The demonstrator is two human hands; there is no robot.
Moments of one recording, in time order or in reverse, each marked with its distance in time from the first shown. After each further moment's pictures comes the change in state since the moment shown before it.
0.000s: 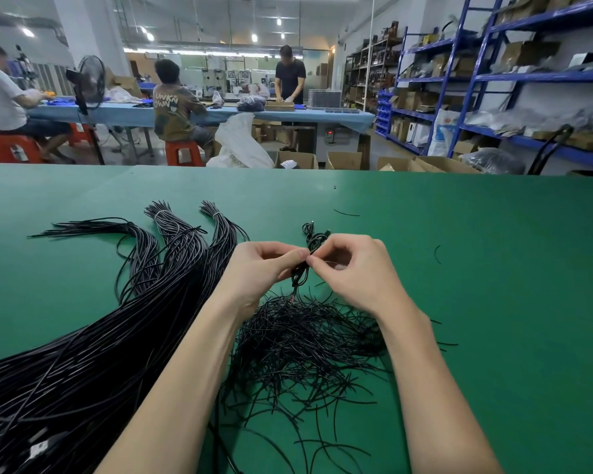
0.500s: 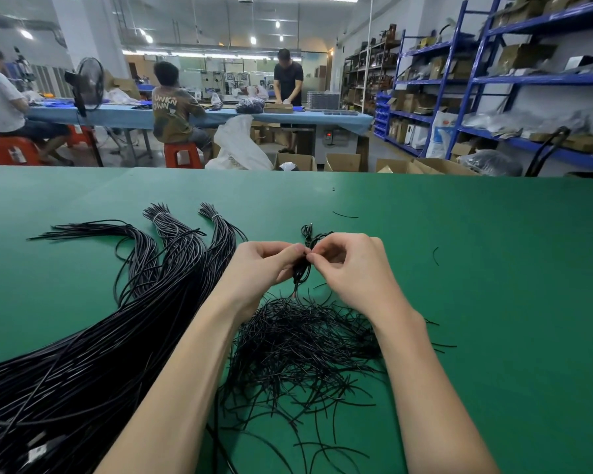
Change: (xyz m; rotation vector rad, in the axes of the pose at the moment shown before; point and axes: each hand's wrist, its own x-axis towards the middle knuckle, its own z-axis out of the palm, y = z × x) left_hand -0.004 0.007 0.001 -0.073 -0.041 -0.002; right_hand 0.006 0.001 0.006 -0.088 0.080 -0.025
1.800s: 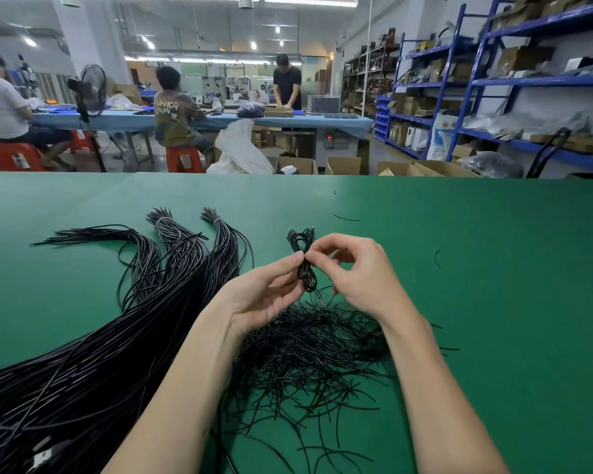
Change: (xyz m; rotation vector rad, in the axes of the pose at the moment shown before) left_hand 0.001 -0.010 -0.008 -0.613 -0.173 -0.427; right_hand -0.003 -0.004 -0.006 0.218 -0.085 -0.046
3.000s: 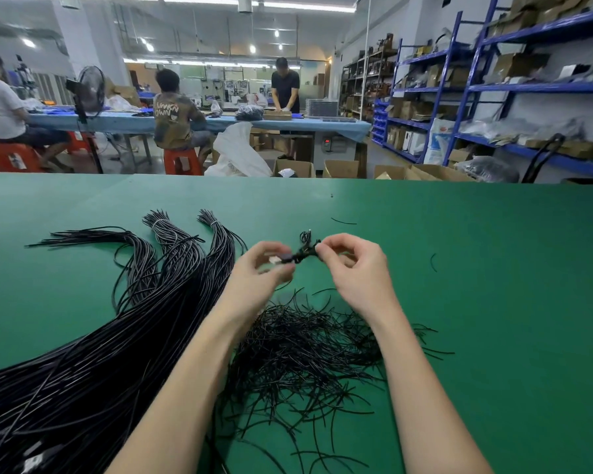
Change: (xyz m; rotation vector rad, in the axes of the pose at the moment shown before) left_hand 0.008 -0.005 -0.005 0.671 0.194 0.501; right_hand 0.003 0.011 0.006 0.089 0.175 0.162
